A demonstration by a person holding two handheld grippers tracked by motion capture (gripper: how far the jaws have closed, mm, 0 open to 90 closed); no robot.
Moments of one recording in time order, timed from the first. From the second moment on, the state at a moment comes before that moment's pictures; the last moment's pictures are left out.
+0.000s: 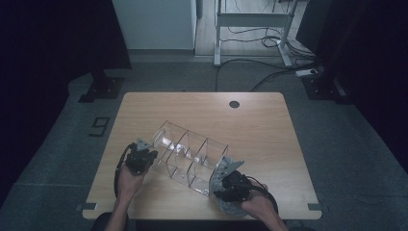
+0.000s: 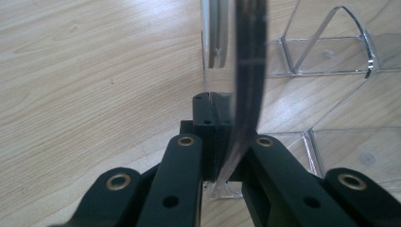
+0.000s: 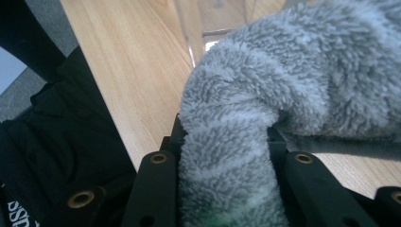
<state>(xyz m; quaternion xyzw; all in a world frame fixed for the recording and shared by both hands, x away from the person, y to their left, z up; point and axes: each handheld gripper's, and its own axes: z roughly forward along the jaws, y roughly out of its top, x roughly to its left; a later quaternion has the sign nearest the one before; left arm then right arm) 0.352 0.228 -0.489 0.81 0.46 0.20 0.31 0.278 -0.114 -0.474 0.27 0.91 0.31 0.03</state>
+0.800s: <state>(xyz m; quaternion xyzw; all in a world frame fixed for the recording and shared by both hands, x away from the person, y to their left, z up) 0.352 0.227 -0.489 0.81 0.45 0.20 0.31 0.315 -0.136 -0.477 0.36 0.88 0.31 0.06</state>
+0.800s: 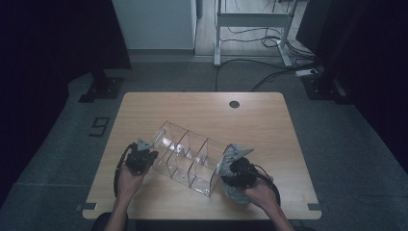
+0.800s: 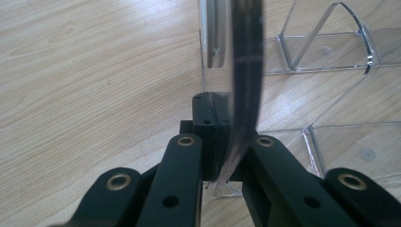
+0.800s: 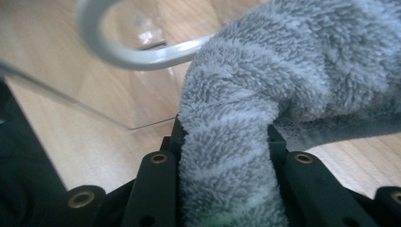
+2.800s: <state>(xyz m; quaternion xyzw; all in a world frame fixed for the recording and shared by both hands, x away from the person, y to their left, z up) 0.352 0.221 -0.490 0.80 0.47 0.22 0.31 0.350 -0.138 -0.507 0.37 0.89 0.27 0.07</state>
